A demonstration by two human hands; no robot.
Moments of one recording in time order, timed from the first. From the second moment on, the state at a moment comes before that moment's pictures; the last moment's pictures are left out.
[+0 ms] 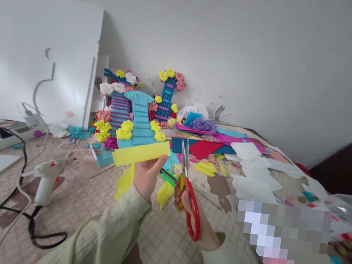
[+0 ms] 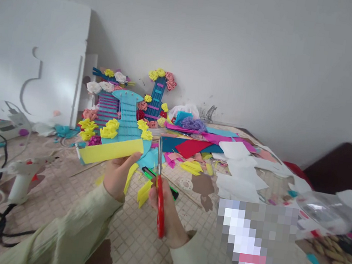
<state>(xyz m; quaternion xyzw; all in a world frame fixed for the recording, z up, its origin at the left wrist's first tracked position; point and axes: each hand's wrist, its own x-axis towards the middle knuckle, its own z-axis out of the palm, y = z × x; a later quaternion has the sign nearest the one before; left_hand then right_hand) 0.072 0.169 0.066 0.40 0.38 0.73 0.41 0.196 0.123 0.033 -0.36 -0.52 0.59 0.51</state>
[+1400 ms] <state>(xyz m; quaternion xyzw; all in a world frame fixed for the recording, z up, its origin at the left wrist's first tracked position) 0.077 0.168 0.050 0.44 0.43 0.69 0.38 0.186 0.117 0.036 -0.39 -0.55 0.55 0.48</state>
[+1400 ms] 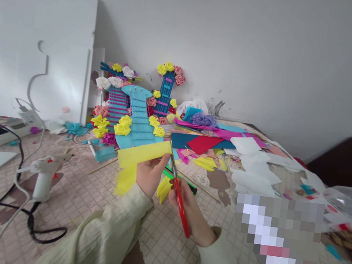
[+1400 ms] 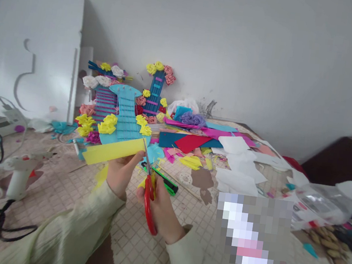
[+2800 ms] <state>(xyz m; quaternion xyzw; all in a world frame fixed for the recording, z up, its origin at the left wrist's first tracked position) 0.083 0.159 0.076 0.24 0.21 0.72 0.62 0.181 0.119 0.030 -0.34 -0.42 0.68 0.49</state>
